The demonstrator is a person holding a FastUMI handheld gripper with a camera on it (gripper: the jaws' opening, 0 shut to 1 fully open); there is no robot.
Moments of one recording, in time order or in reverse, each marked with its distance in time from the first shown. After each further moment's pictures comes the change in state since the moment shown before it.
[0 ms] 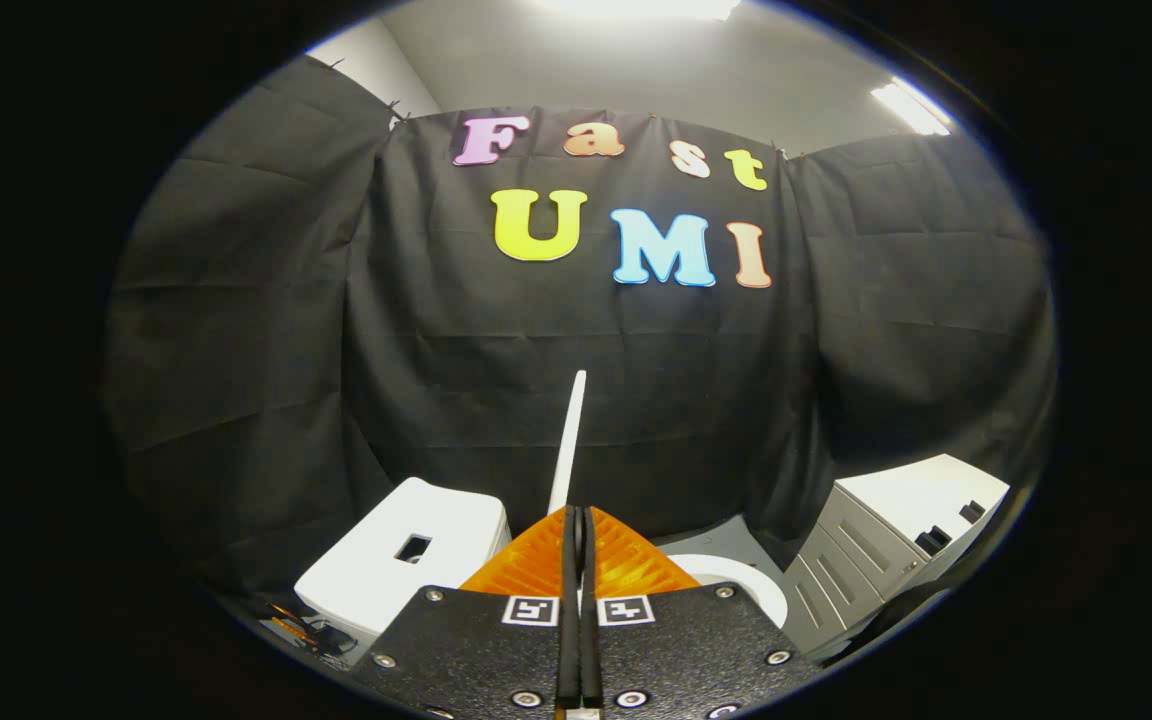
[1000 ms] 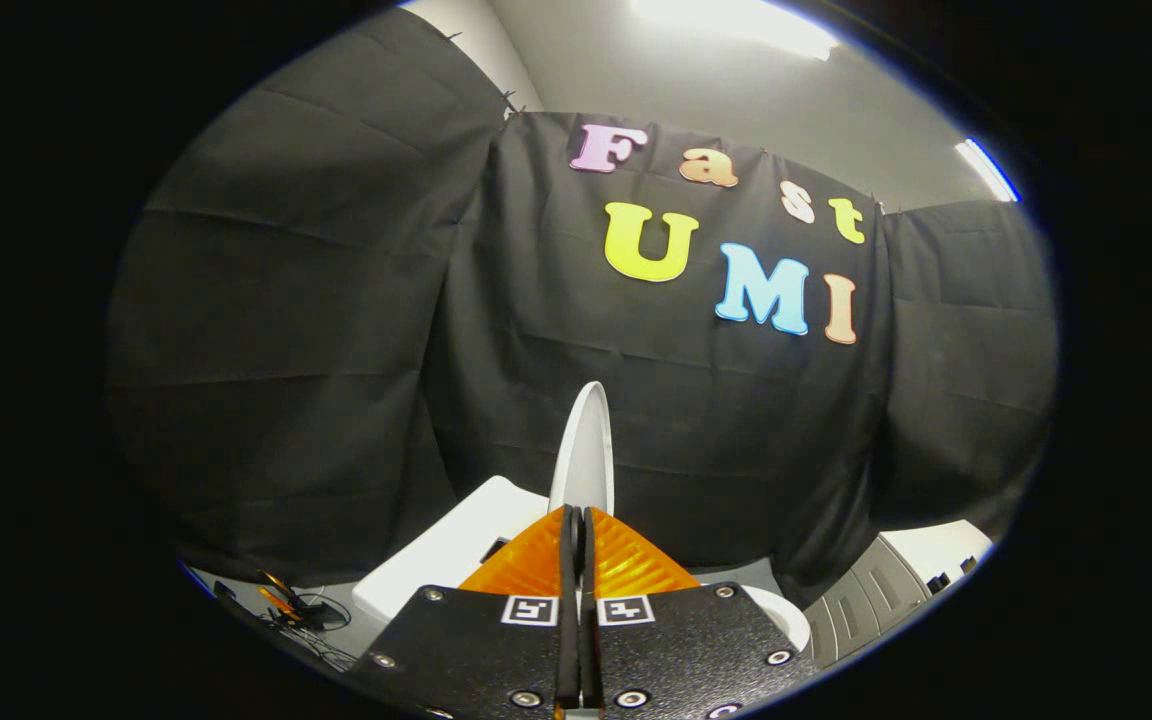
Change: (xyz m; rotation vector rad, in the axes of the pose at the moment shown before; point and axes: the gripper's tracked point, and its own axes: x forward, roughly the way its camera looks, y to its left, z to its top) arm -0.004 0.126 0.002 -0.199 -0.056 0.161
